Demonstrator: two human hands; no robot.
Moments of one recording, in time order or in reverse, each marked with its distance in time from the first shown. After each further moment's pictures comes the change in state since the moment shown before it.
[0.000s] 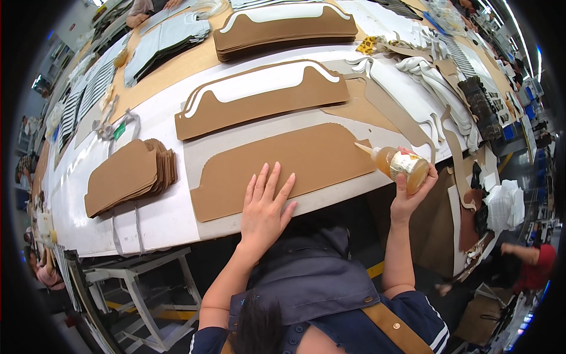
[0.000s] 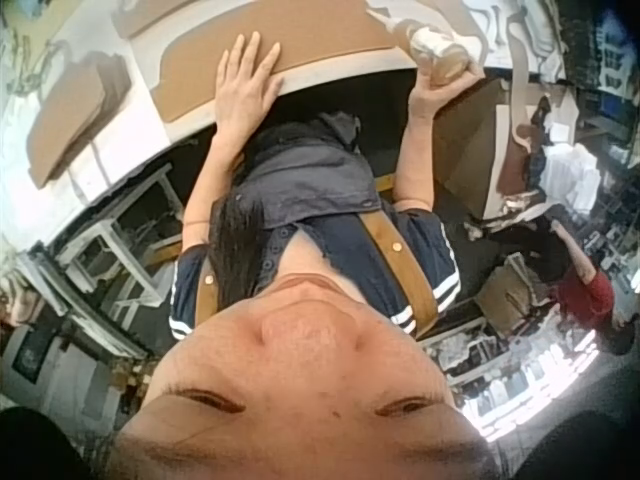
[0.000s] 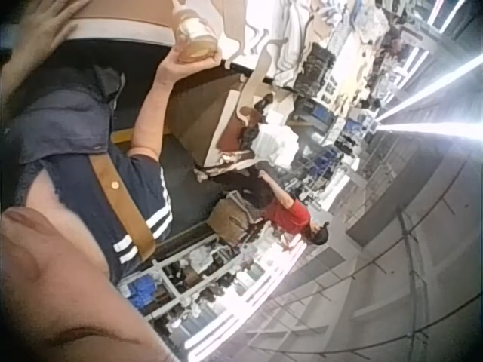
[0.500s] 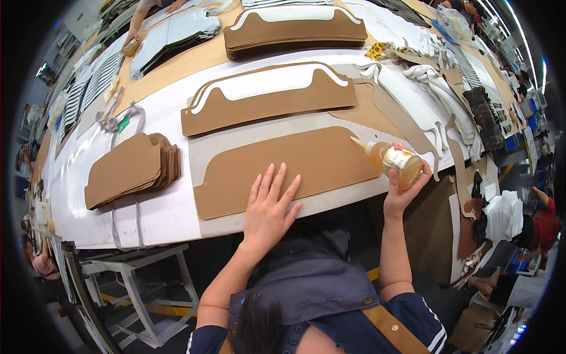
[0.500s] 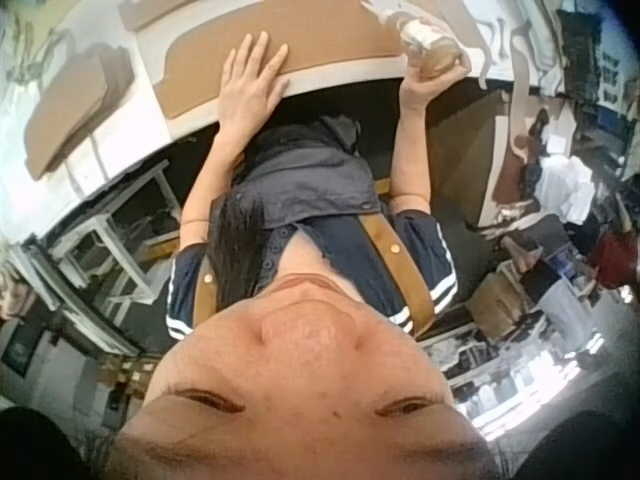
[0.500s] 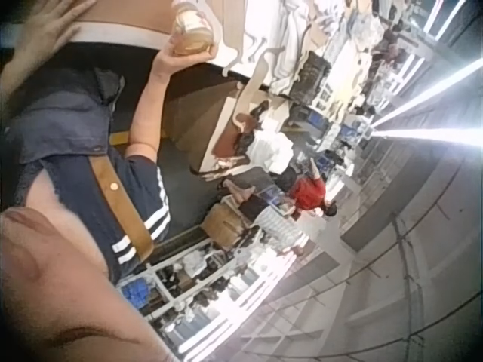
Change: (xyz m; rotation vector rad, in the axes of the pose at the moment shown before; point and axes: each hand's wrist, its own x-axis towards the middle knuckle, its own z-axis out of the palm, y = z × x) left_hand 0.000 0.000 0.000 -0.008 0.011 0.001; right_hand 0.008 0.013 0.031 0.139 -0.064 -0.039
